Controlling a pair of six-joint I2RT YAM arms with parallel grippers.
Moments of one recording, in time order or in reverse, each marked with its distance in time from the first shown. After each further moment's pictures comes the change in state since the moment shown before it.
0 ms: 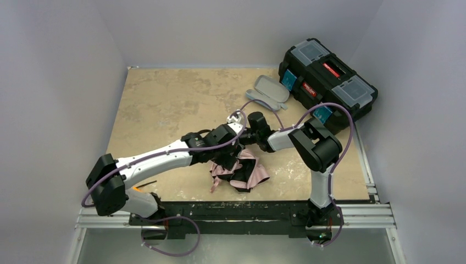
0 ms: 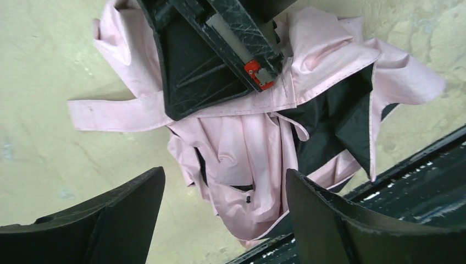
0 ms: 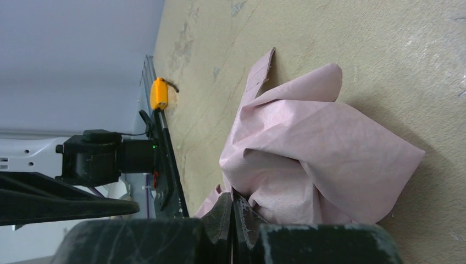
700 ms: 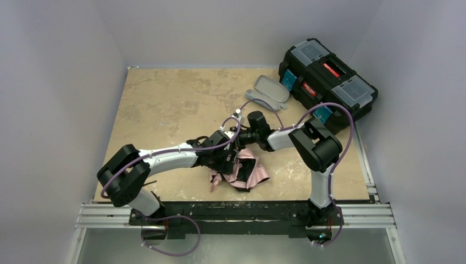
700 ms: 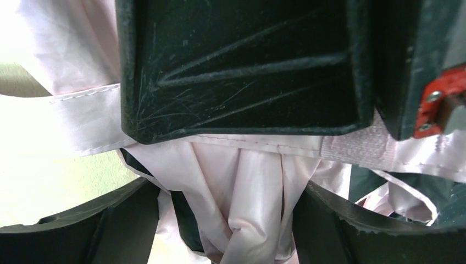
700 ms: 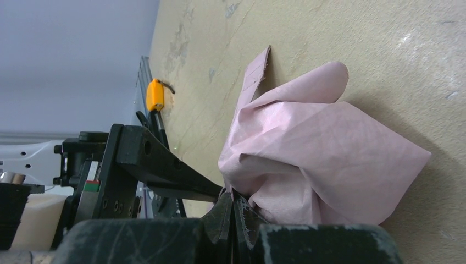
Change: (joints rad) left arm 0.135 0.113 -0.260 0.319 0.222 -0.124; right arm -0.001 0.000 0.013 -0.031 0.004 -0.009
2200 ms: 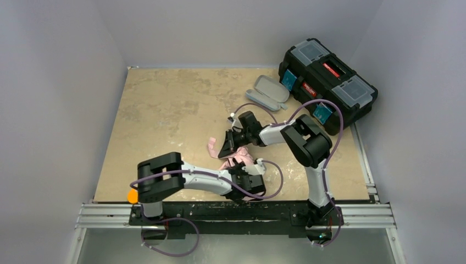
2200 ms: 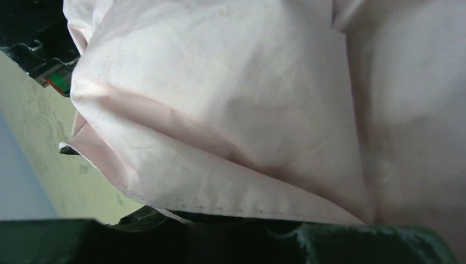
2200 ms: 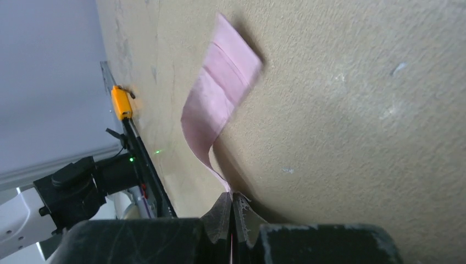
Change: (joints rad) left arm -0.500 0.256 0.189 -0.181 -0.753 0.188; right arm 0.031 0.116 0.198 -0.343 0.096 0.014
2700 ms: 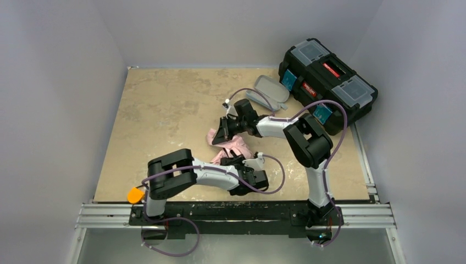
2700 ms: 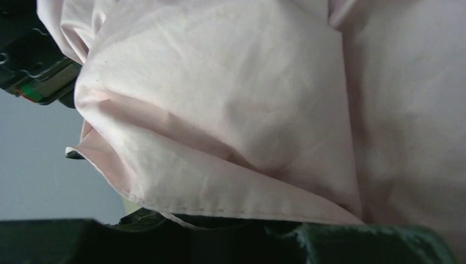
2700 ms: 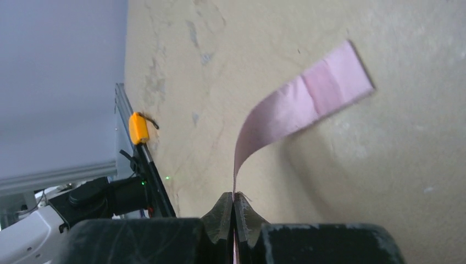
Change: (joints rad) left arm 0.017 0.135 0.097 -0.070 -0.256 0.008; right arm 0.000 -0.018 0.116 -0.040 0.011 -0.023
